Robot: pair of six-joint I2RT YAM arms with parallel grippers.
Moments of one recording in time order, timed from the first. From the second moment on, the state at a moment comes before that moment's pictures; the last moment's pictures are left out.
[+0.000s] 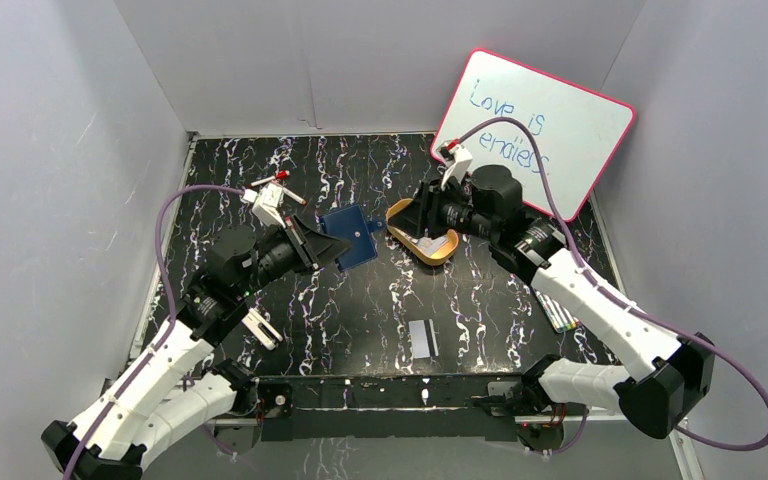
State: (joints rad) left arm -0.60 0.76 0.79 -0.20 0.22 -0.89; right arm 0.71 1.17 1.13 -0.24 -0.30 0.50
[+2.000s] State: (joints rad) left arm -0.60 0.73 0.78 -0.18 0.32 -0.84; right arm 0.67 1.16 1.17 -0.24 -0.63 0.51
